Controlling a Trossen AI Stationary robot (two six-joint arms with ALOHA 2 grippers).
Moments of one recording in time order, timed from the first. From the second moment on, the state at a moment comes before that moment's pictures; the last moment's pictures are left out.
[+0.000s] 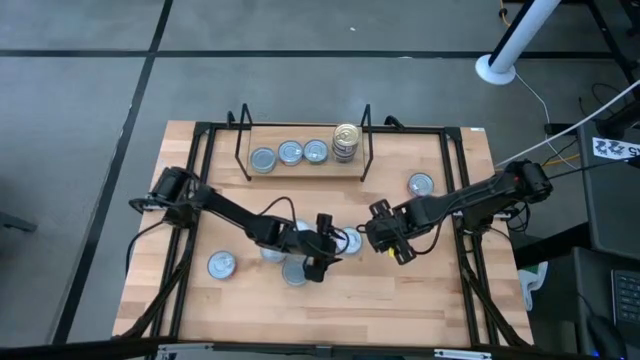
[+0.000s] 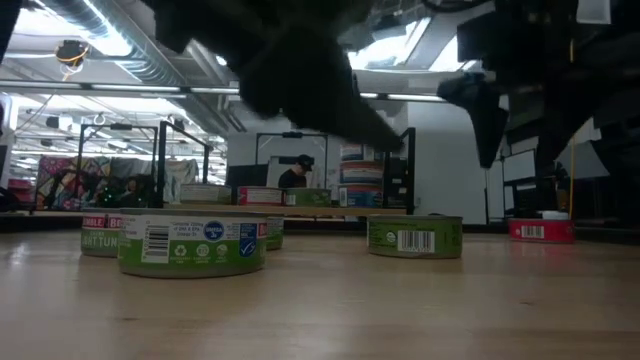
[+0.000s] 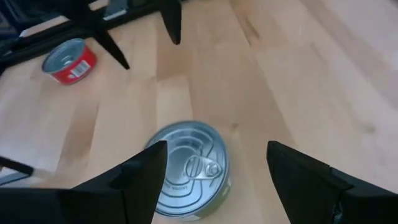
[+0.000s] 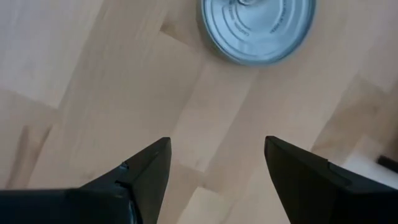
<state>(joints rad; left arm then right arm) -0.27 1.90 1.10 0.20 -0.30 0.15 0.27 1.53 1.07 -0.91 0.09 -0.23</state>
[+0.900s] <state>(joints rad) -0.23 2.04 1.10 0.25 -0.28 0.25 0.27 1.53 0.98 -0.62 0.10 -0.27</state>
